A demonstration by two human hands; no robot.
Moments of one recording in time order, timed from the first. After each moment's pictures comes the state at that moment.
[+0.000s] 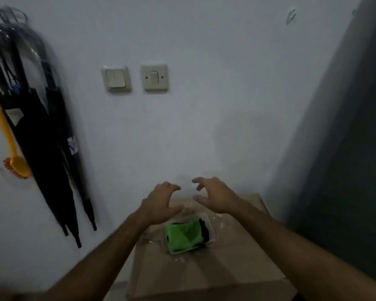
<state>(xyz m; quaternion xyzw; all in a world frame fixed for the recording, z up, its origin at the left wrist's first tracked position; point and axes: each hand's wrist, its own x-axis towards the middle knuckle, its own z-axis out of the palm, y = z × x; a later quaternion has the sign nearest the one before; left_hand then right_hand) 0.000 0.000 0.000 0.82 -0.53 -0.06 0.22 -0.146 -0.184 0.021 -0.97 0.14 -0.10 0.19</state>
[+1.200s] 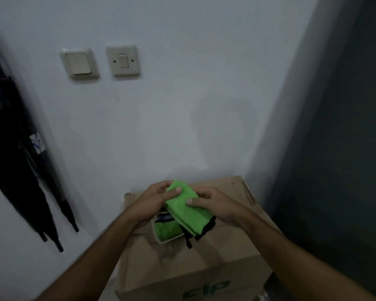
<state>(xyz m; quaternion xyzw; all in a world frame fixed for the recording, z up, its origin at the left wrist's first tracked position) -0.041 -0.016 0.005 0.61 -0.34 -0.42 0.57 -0.212 -0.153 0.007 -0.71 0.19 -0.08 0.67</state>
